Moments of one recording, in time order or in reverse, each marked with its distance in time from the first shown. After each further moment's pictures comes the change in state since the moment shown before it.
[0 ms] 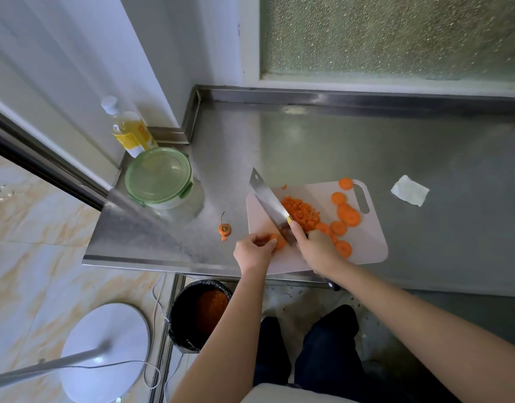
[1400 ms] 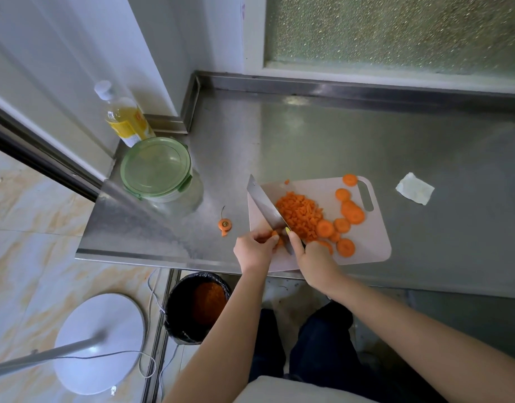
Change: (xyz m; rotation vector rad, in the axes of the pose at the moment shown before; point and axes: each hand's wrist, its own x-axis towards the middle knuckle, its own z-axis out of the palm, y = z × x) left_hand -0.002 0.003 -0.002 -0.006 0.020 0.023; right_hand -0.020 0.001 0.012 -0.009 -0.050 0.056
